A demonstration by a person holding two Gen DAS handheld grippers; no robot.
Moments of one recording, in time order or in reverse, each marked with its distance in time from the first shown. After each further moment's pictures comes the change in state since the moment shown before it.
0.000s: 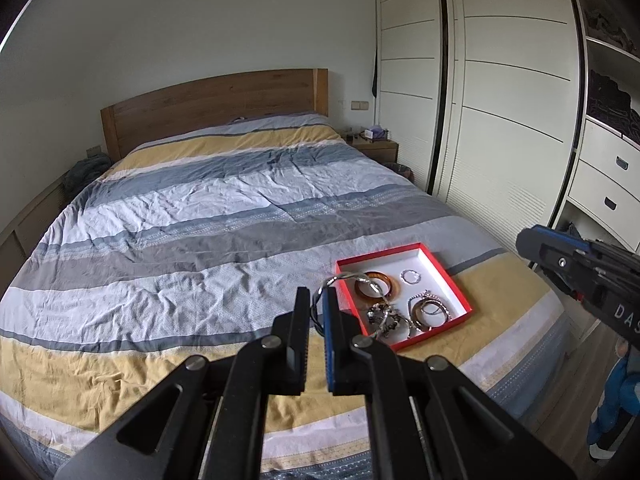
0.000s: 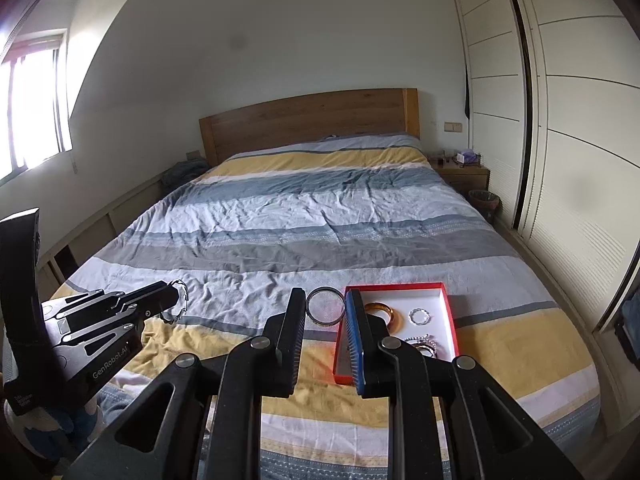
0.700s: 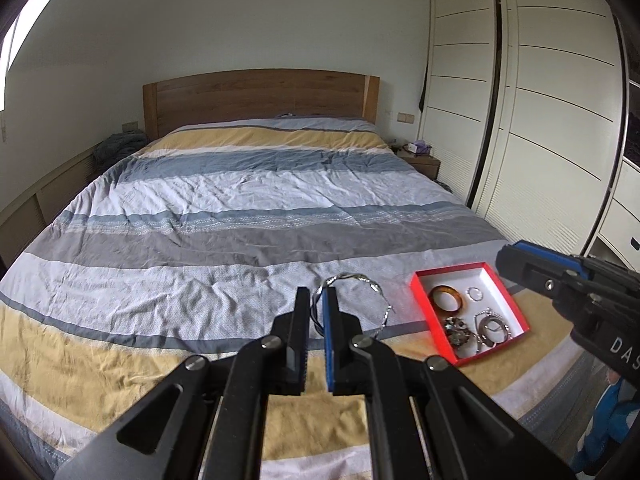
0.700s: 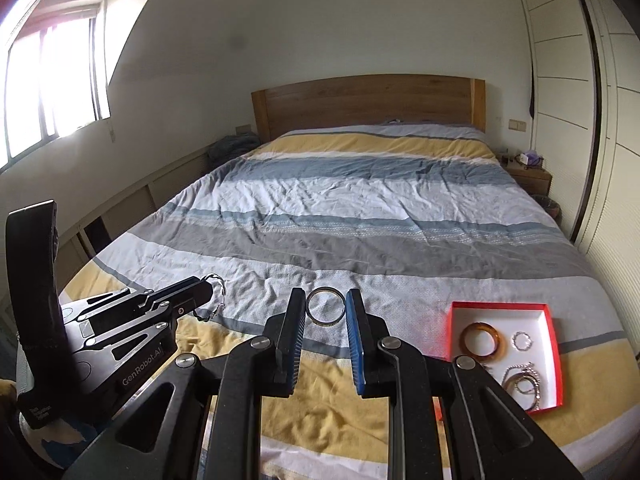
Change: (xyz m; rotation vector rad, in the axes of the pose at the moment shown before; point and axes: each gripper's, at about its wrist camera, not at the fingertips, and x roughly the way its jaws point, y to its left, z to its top) left arm 0.005 0.123 -0.015 -0.123 -0.039 0.073; right arm 0.084 0.125 0.015 -0.091 0.049 0.146
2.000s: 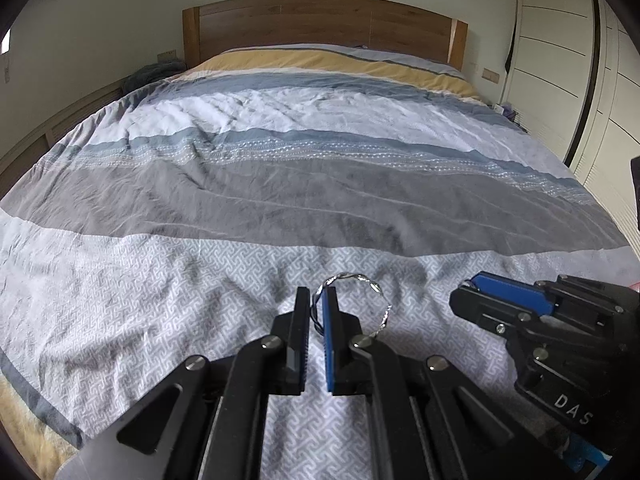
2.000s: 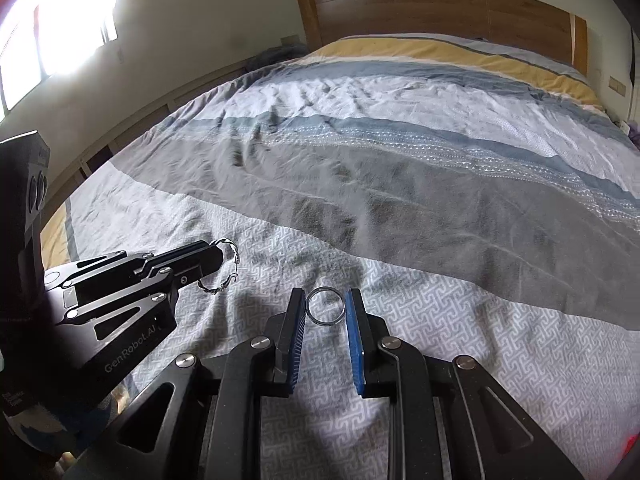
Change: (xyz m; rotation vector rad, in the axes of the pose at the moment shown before) left arm 0.307 0.170 -0.028 -0.111 0.188 0.174; right arm 0.395 0.029 -0.017 -0.103 0.282 0.227
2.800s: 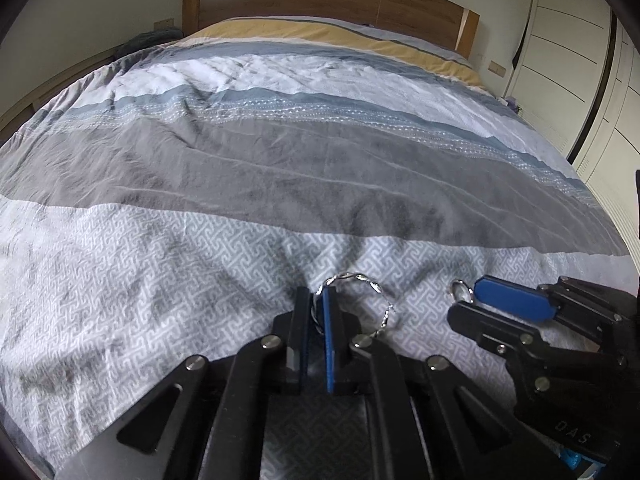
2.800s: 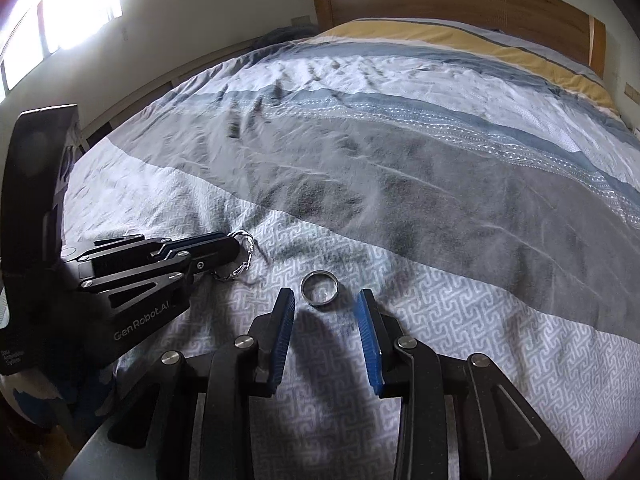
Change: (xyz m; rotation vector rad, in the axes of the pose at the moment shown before) left arm 0.059 0.033 -0.004 -0.063 0.082 -0.052; right arm 0.045 0.002 0.001 -0.060 0.076 0.006
